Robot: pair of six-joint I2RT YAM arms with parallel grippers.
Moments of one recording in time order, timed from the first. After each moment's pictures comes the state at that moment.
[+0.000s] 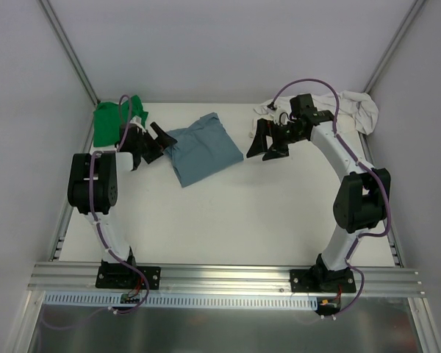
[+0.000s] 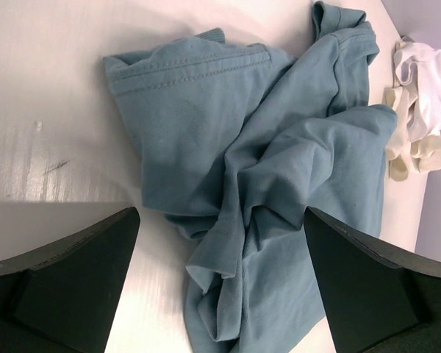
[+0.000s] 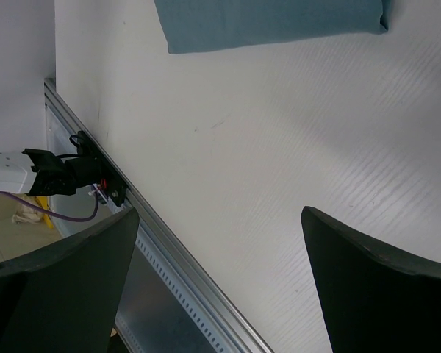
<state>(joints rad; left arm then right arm) 0.03 1.93 1.02 0.32 0.41 -0.72 0.25 1.80 1.59 -0.87 -0.74 0.14</state>
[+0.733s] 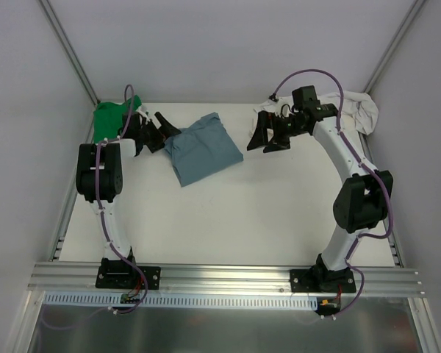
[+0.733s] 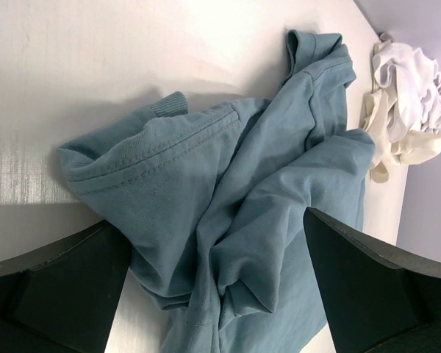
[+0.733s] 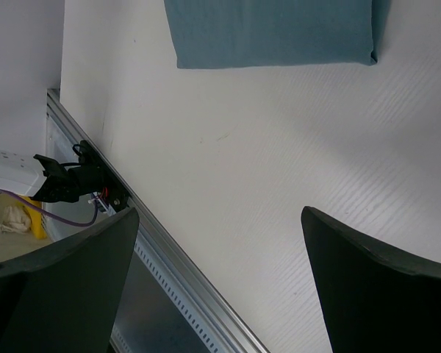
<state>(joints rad) 0.03 2.11 1.28 0.23 0.52 -0.72 0.25 1.80 1.69 -0.92 -0.72 0.14</state>
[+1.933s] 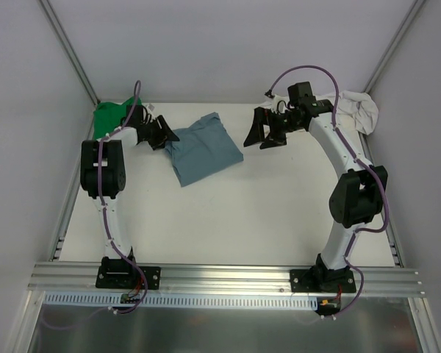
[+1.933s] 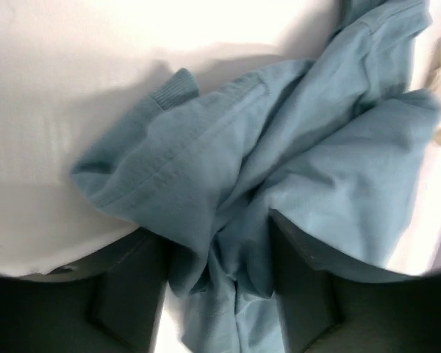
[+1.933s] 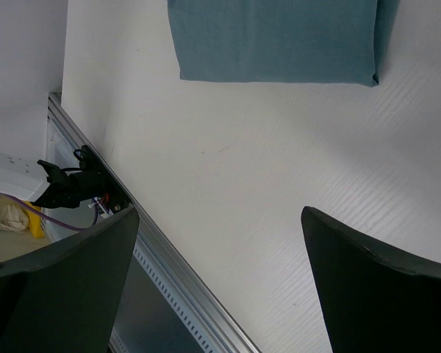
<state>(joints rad) 0.01 2.18 1.51 -0.19 0.53 -0.52 0.27 1.86 1.77 -0.93 -0.72 0.15</state>
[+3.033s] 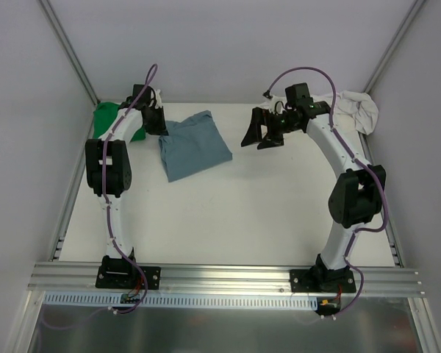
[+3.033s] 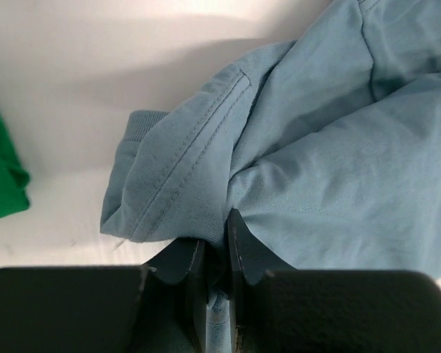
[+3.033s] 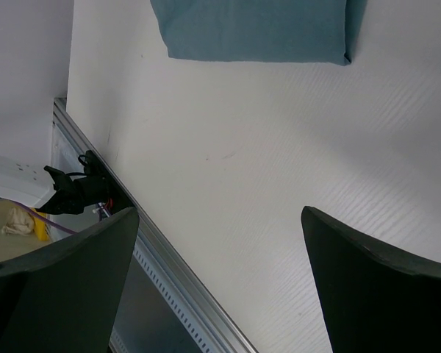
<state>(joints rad) -0.05 2.22 1.86 -0.60 0.25 -0.17 0.29 1.86 1.76 -0.88 -0.72 0.18</state>
